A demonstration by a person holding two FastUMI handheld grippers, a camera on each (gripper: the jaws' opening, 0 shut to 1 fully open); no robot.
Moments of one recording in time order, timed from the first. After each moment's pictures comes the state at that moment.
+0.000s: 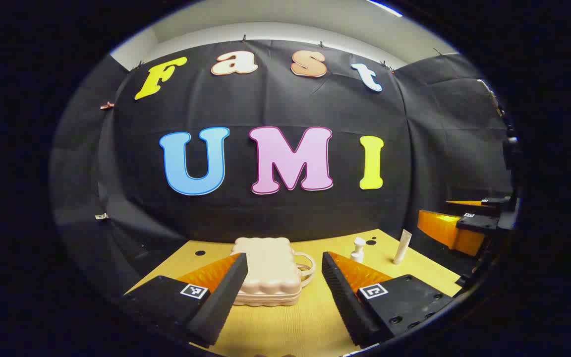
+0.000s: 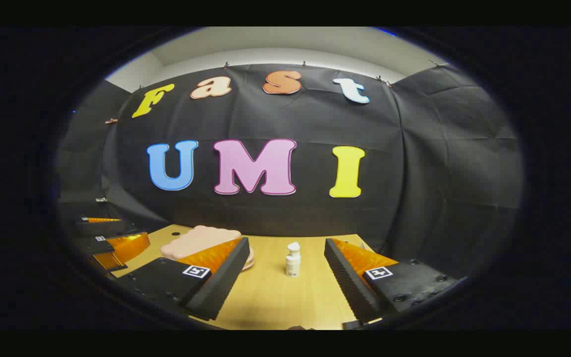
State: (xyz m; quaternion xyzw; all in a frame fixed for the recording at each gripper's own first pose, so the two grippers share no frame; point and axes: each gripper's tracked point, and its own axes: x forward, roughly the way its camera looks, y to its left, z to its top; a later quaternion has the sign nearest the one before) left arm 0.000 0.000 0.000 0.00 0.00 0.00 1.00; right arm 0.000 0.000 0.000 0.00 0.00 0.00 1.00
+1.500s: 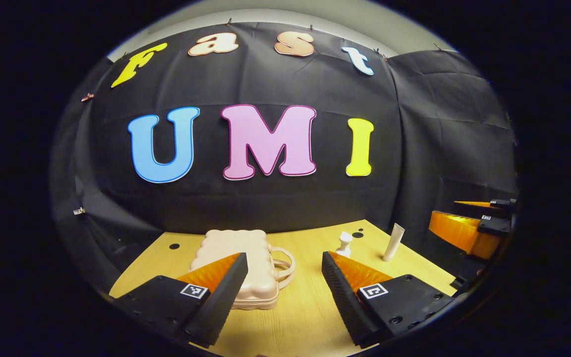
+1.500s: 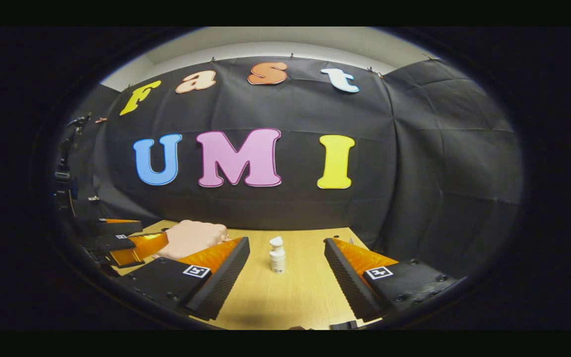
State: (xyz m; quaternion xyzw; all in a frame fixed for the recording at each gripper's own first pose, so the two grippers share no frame) left arm 0.086 -0.056 -0.025 0.00 0.05 -0.06 1.00; right arm 0.024 -0.049 -0.018 0.01 0.03 -0.02 1.00
